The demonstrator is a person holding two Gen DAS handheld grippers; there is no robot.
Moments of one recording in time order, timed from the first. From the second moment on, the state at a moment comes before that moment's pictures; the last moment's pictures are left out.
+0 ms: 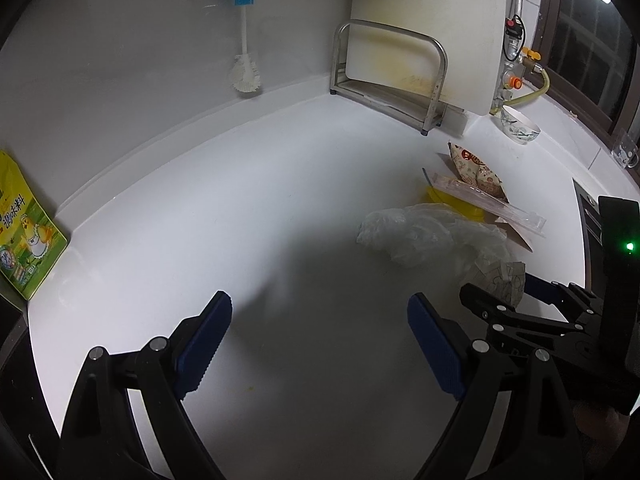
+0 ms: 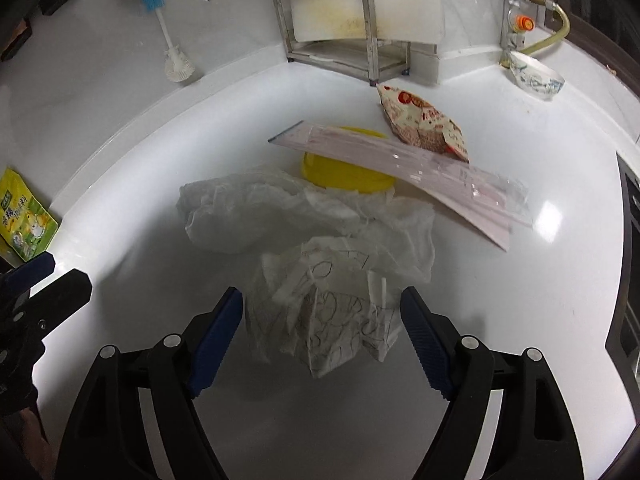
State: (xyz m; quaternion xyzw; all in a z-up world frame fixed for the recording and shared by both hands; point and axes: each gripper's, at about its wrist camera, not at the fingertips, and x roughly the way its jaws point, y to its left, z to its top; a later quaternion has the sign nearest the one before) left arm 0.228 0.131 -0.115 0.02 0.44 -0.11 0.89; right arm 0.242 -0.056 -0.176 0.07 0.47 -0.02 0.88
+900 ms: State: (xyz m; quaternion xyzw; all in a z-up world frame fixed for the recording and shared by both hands) left arm 0.262 0.060 -0.133 0.06 0.43 -0.17 0.89; right arm 0.184 -0.108 -0.158 0.14 0.45 -0.04 0.88
